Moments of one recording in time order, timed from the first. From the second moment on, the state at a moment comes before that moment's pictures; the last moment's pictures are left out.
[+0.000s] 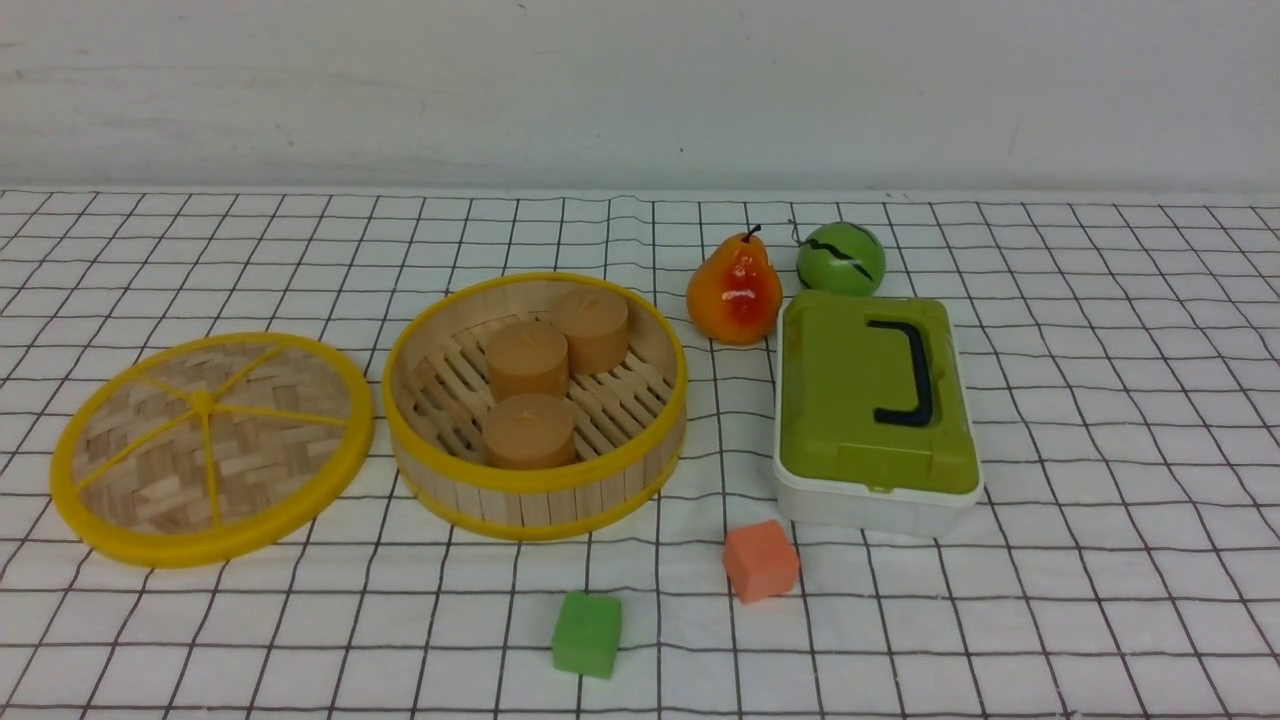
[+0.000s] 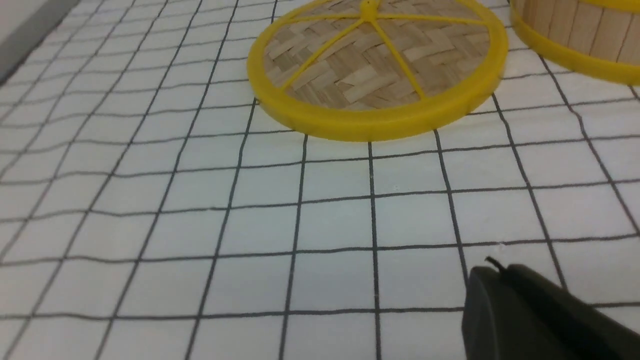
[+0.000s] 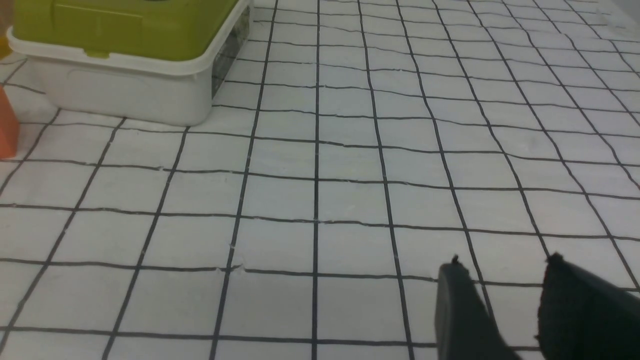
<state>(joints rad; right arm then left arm) -0.02 -0.01 0.02 -0.06 0.39 0.04 -0.01 -0.01 0.03 0.21 0.40 -0.15</state>
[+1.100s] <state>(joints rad) -0.02 -0.01 0.02 -0.06 0.39 0.04 -0.01 -0.01 0.03 0.21 0.40 -0.36</state>
